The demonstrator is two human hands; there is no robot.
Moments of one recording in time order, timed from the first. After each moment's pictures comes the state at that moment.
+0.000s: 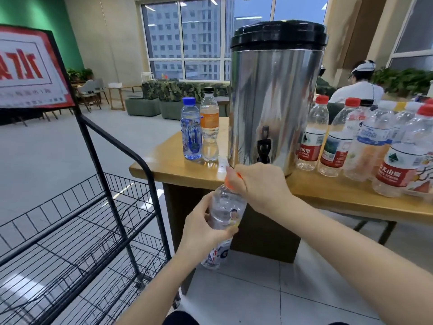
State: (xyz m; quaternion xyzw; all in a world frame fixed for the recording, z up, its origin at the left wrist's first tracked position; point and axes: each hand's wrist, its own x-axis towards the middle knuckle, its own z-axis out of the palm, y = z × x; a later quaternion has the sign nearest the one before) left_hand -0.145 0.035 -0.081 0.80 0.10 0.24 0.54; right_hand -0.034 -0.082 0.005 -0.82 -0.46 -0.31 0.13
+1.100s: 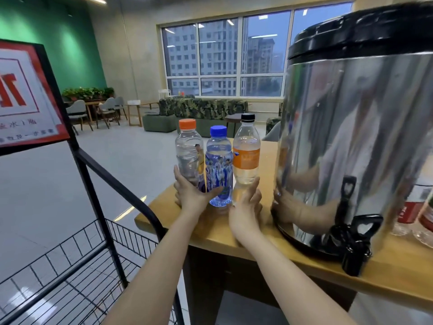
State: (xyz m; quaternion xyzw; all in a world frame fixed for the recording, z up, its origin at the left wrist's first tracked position) left_hand 0.076 0.268 -0.051 0.74 0.33 0.37 0.46; right_hand 0.103 0.144 -0.061 -0.89 -0.17 -0.02 0.43
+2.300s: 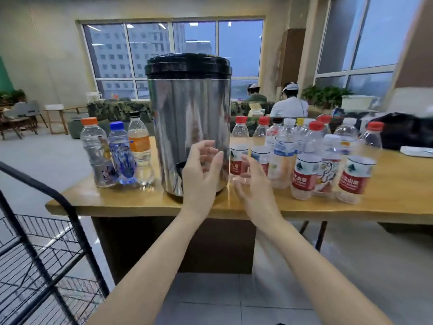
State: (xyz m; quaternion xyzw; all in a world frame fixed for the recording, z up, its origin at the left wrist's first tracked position) left_hand -0.025 -0.085 0.032 0.73 -0.07 0.46 0.50; right_hand 0.024 -0.212 0.001 -0.80 -0.31 -0.22 0.47
